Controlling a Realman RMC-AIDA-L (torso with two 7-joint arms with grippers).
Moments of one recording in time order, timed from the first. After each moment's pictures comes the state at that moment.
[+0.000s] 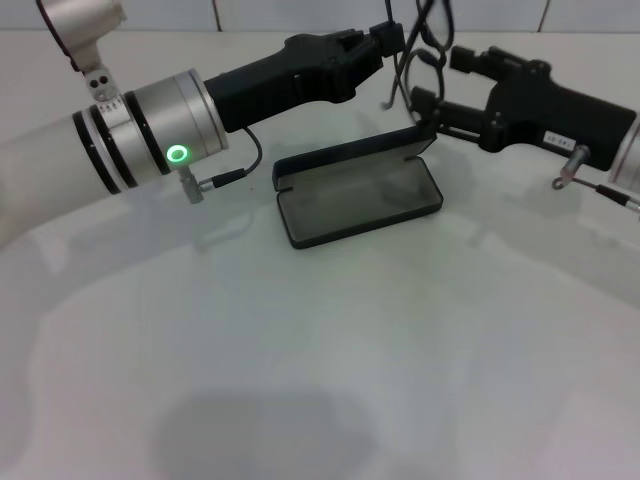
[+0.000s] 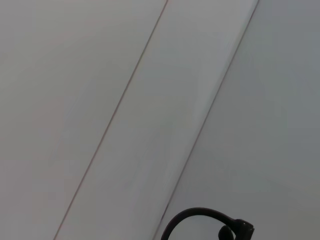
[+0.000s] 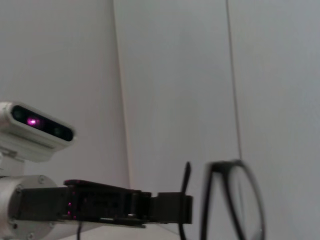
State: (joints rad) left arm -0.71 -2.09 0.93 0.31 1.33 1.38 -1.33; right arm 0.53 1.97 -1.64 -0.66 -0.82 -1.02 1.09
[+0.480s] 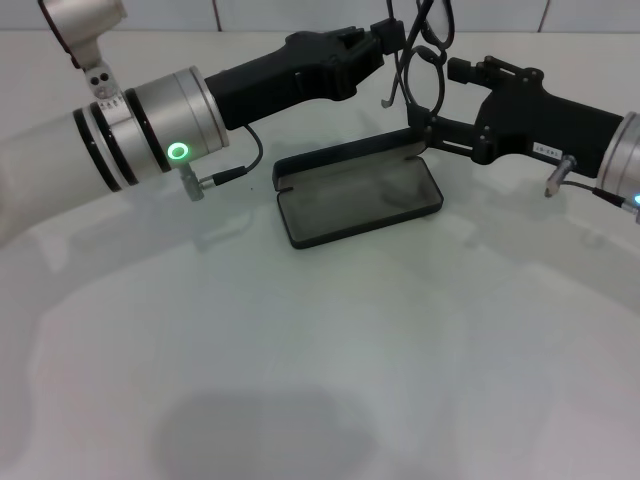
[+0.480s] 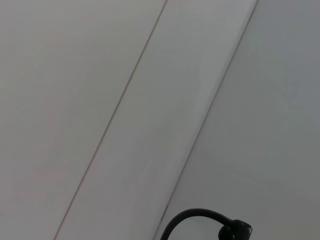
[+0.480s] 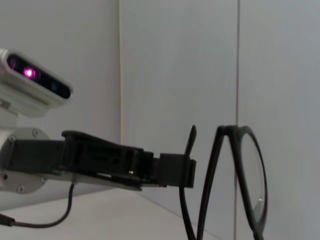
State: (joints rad) left arm -0.71 -2.09 0.93 0.32 1.33 1.38 -1.33; right arm 0.51 2.03 -1.53 -0.72 -1.04 -0.96 1.08
